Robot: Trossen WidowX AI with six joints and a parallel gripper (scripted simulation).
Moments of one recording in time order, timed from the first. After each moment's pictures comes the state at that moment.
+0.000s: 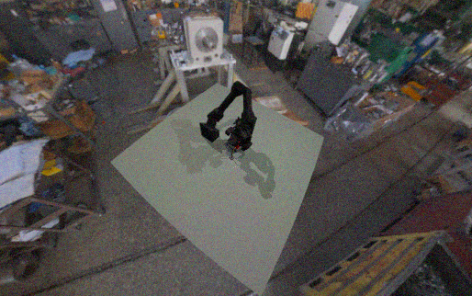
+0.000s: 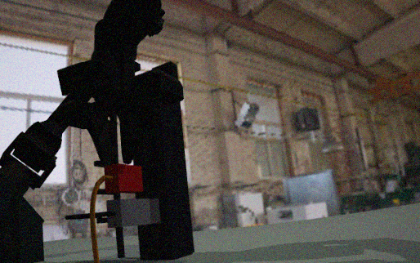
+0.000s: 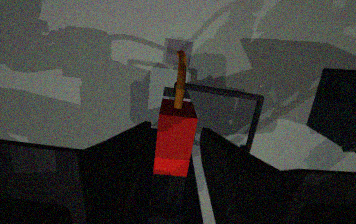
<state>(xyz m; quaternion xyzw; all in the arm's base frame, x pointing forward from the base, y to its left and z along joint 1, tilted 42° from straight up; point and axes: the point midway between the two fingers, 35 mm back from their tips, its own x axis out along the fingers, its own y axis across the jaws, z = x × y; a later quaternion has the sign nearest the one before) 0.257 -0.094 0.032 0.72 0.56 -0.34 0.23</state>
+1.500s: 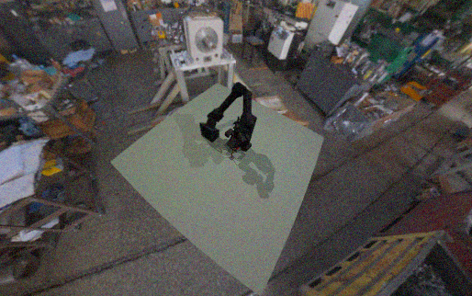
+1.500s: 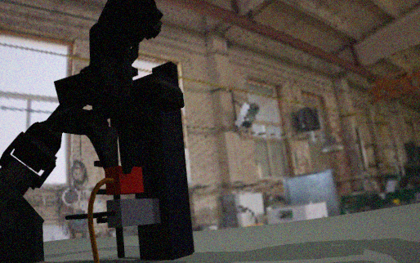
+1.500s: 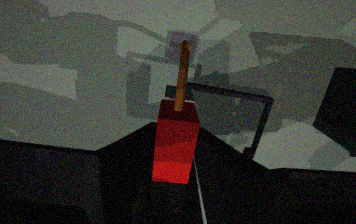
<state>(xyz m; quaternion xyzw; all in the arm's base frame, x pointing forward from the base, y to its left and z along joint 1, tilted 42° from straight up) 0.260 -0.087 0.021 0.73 0.57 -0.32 0.22</state>
